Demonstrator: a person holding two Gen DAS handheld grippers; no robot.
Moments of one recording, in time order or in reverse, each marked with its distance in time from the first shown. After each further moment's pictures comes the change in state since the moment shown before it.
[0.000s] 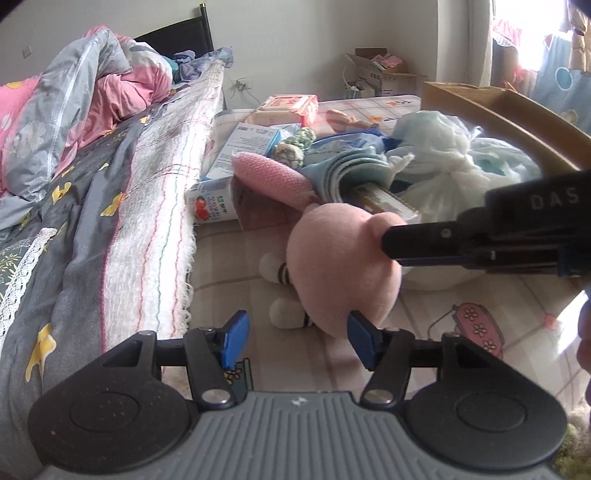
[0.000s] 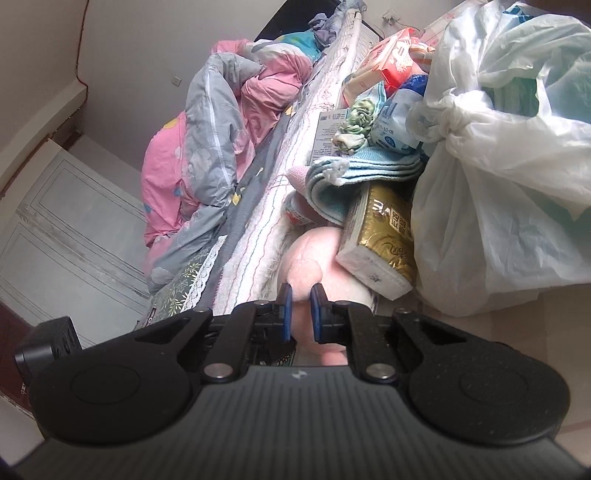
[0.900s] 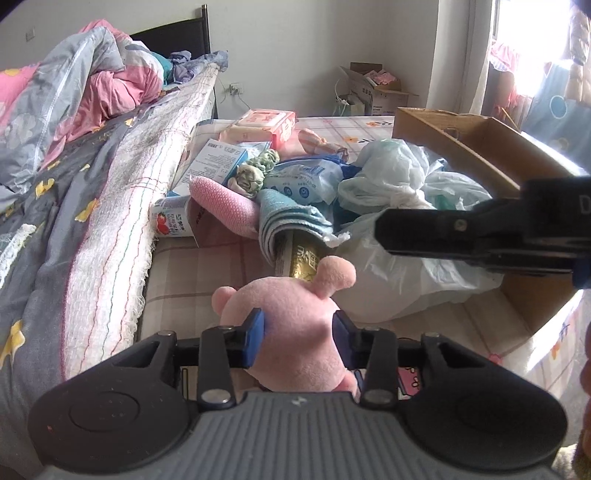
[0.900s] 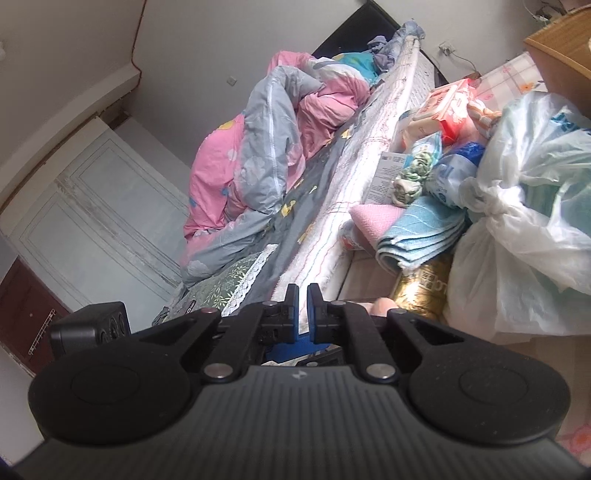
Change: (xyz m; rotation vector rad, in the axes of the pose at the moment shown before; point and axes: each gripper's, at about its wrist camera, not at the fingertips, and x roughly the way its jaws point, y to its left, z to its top) left arm -0.008 -0.036 0.019 -0.064 -0.023 -0.033; right arm -0.069 0.025 0.019 -0.124 -0.039 0.081
